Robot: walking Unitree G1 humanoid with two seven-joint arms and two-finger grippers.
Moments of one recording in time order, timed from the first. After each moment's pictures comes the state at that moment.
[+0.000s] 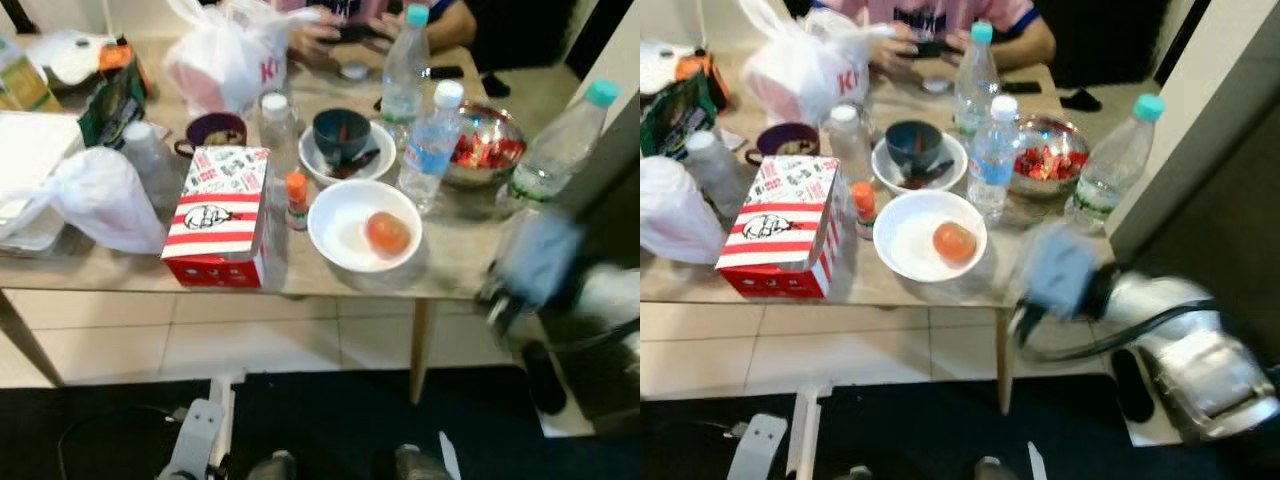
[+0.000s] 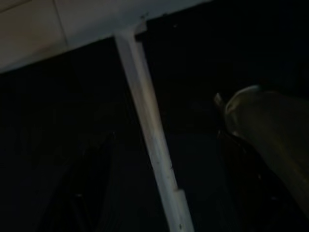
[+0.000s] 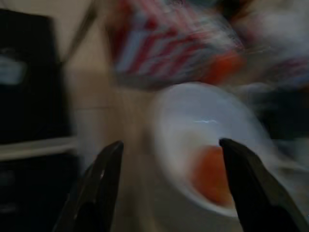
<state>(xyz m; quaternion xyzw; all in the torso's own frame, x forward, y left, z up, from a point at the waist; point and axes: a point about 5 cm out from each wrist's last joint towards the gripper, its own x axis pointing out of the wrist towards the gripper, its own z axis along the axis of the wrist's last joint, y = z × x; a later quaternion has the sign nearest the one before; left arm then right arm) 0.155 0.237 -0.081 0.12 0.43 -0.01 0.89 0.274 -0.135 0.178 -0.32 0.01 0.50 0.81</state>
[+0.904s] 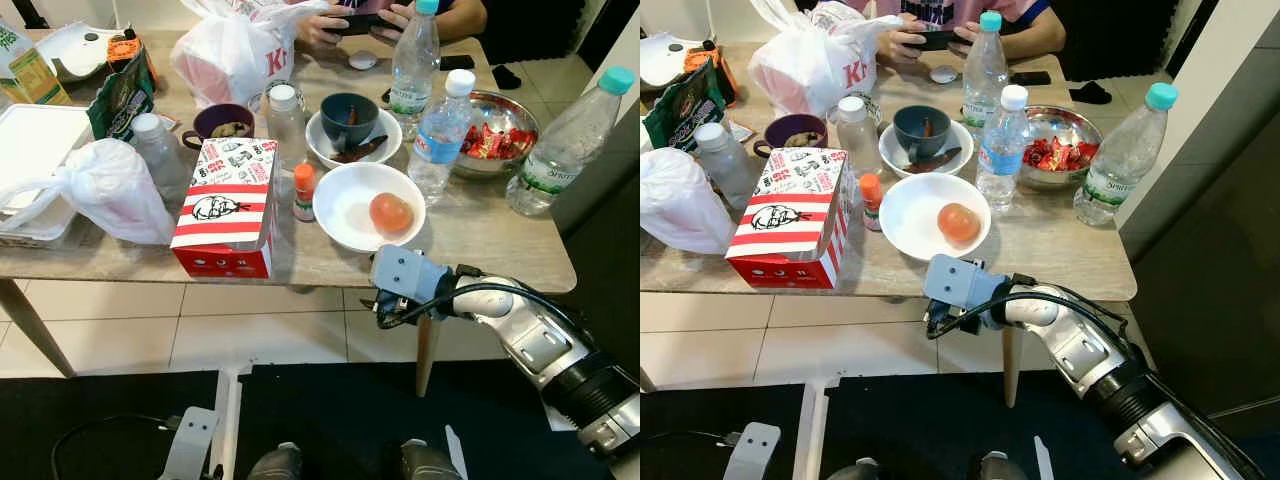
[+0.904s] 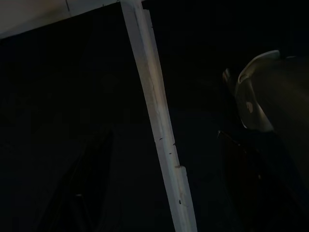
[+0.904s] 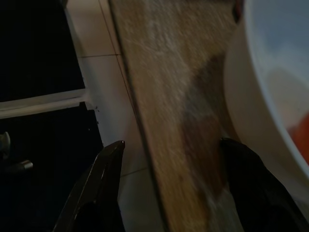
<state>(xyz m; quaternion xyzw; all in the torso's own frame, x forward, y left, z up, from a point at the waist) 0.142 0.243 -0.086 0.12 0.46 0.00 0.88 0.324 -0.123 0.135 -0.36 0.11 0.42 0.82</state>
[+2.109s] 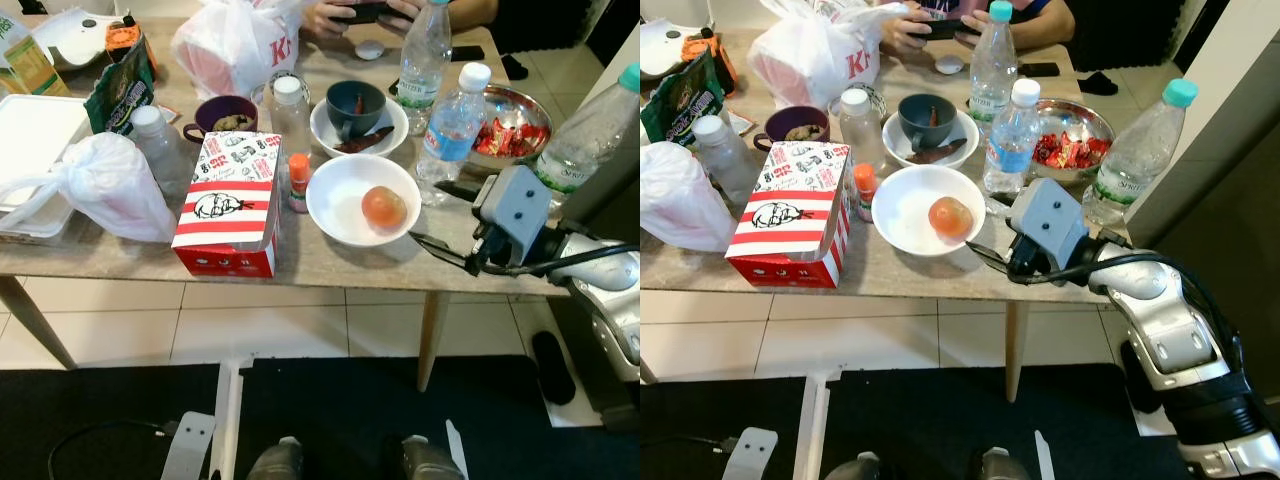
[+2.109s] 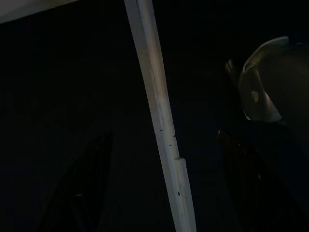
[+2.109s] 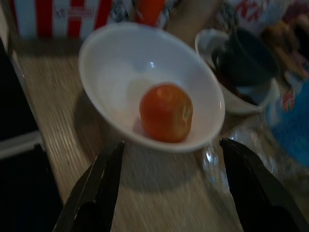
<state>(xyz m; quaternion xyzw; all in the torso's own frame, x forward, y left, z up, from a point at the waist) 0.139 0.247 -0.087 0.12 0.46 0.01 0.88 0.314 -0.185 0.206 -0.29 0.01 0.36 0.89</state>
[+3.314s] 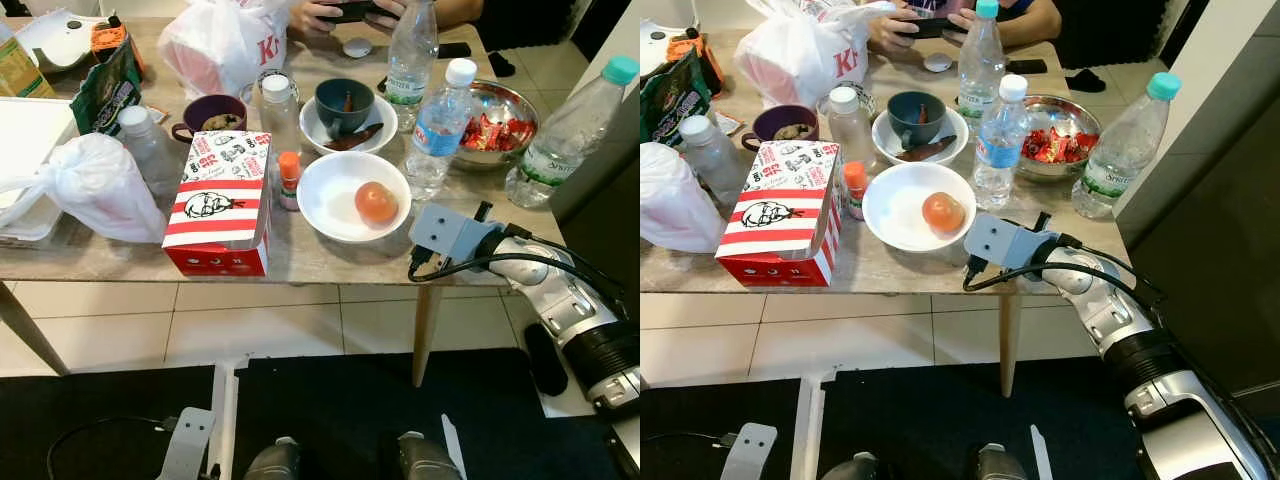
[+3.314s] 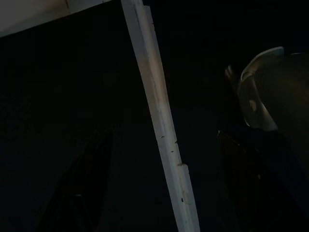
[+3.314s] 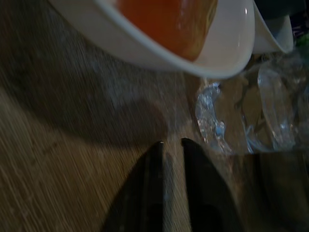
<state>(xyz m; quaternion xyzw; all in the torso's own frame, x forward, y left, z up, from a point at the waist) 0.142 0.247 -0.085 0.12 0.45 0.02 0.88 0.364 -0.177 0.163 -0.47 0.04 0.24 0.85</state>
